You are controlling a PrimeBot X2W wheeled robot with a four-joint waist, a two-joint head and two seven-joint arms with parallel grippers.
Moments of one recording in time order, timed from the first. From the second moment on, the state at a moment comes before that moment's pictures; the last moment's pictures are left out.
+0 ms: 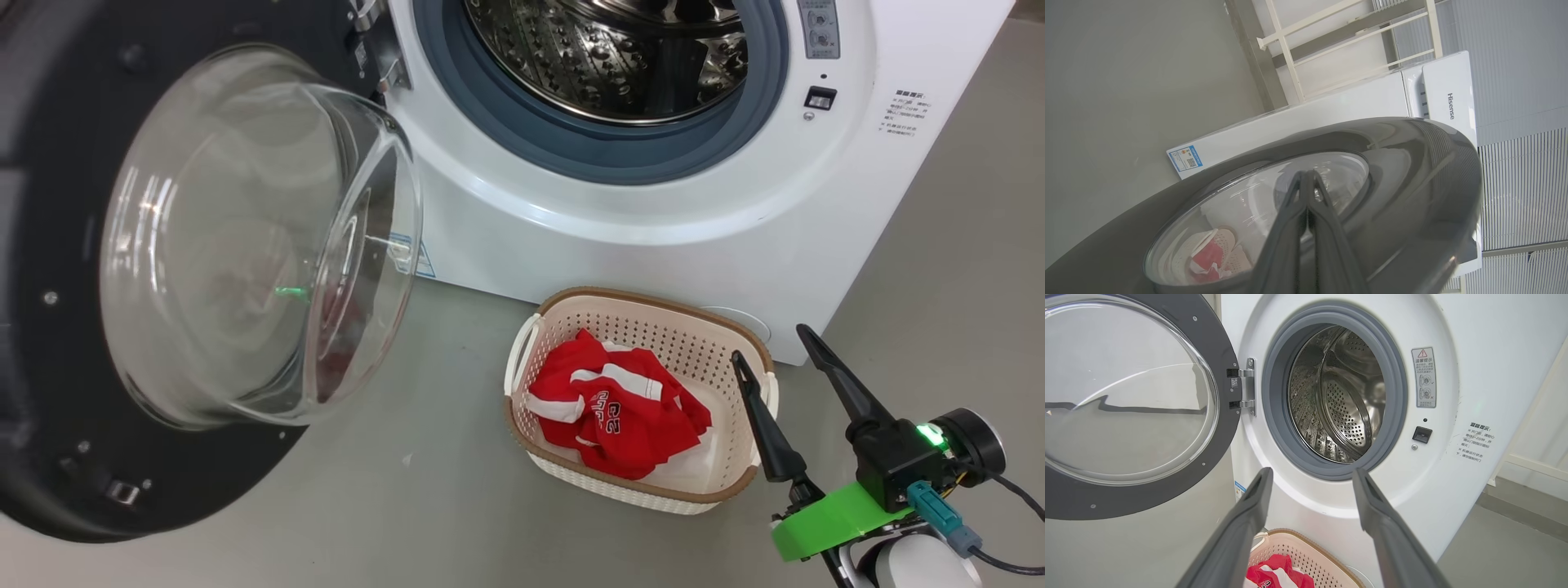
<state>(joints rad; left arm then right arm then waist) -0.63 0.24 0.71 0.51 -1.22 0.02 0.88 -0.09 -0.06 0.06 0.14 0.02 0.13 -0.26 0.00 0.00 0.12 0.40</state>
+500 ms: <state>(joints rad) -0.48 0.08 0.67 0.16 -1.23 0.06 0.92 -0.09 -0.05 0.06 0.14 0.02 0.13 -0.26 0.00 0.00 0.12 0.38</state>
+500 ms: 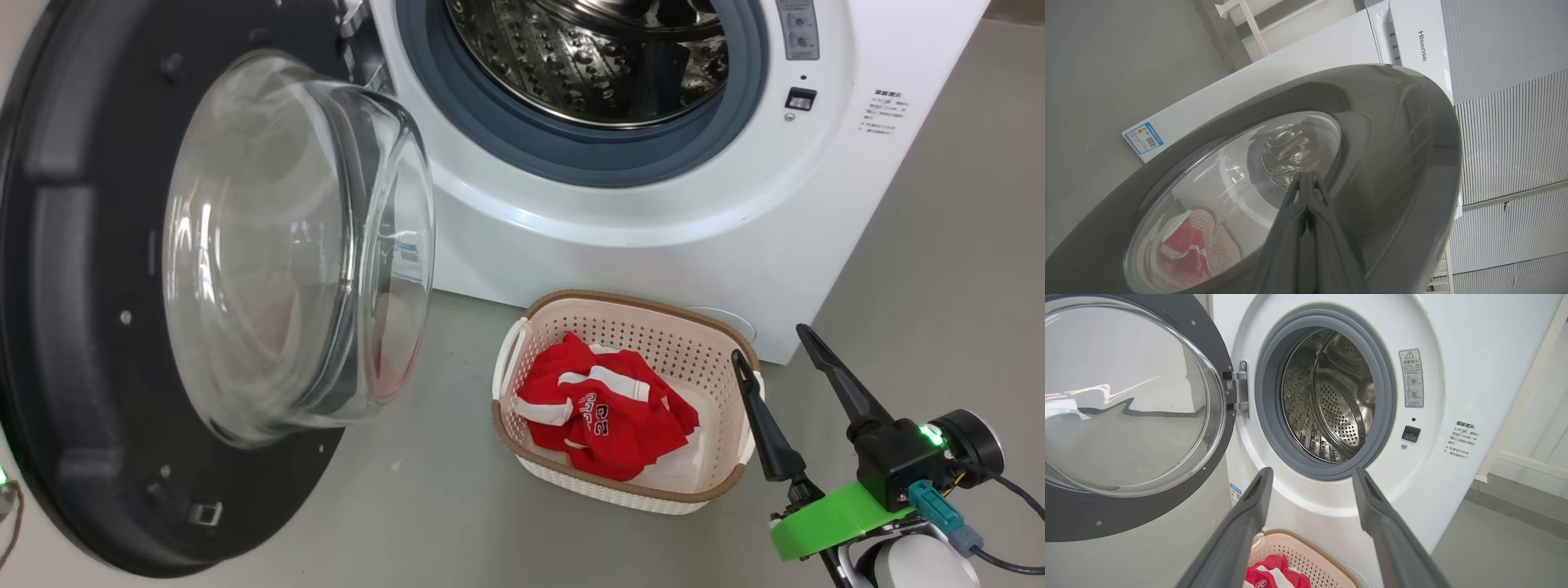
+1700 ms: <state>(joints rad) -0.08 0.03 0.34 -0.31 -1.54 0.21 0.61 -0.09 -0.05 0.07 0.14 0.11 0.13 -0.26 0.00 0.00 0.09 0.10</state>
